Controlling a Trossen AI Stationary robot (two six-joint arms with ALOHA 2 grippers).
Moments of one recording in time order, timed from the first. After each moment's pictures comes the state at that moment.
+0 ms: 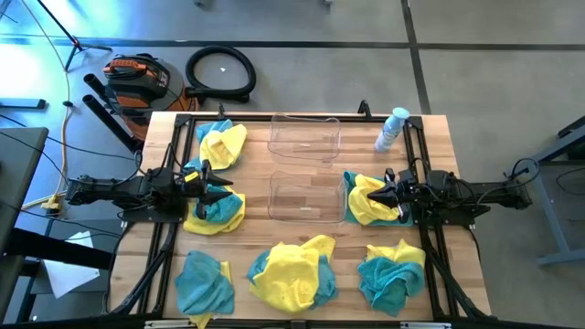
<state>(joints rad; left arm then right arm) -0.02 0.05 0.01 0.02 -0.08 -0.13 0.03 0.01 0.01 0.01 -0.06 0.39</state>
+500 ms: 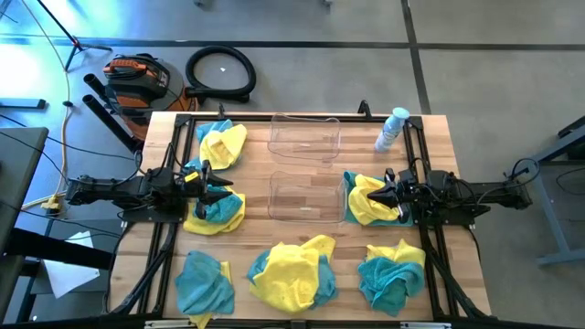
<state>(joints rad) -0.02 0.05 0.01 0.02 -0.08 -0.15 0.03 0.01 0.01 0.01 -0.06 0.39</state>
